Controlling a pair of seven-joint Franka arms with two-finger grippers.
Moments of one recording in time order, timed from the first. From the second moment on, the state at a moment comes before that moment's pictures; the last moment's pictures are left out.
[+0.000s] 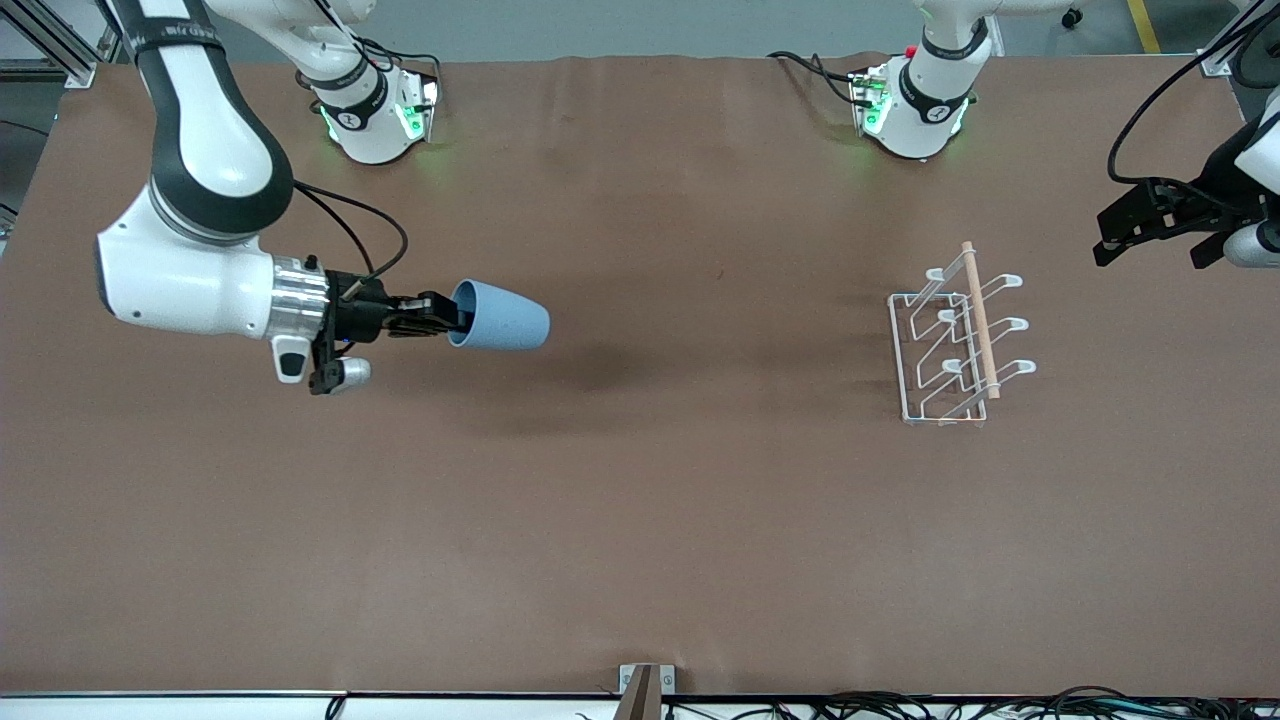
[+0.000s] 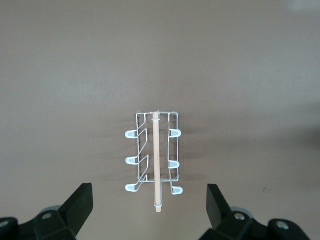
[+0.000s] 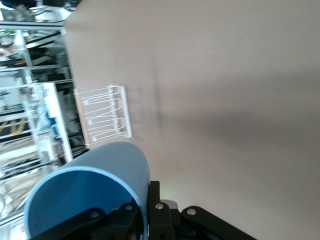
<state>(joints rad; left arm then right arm) -0.03 0.00 -0.05 -1.49 -0.01 1.55 -0.03 -0.05 0.21 0.32 -1.90 0.99 1.96 -0.20</state>
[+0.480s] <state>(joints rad) -0.03 0.00 -0.05 -1.49 -0.01 1.55 0.16 -0.03 0.32 0.44 -1.91 1.32 2.06 -0.48</state>
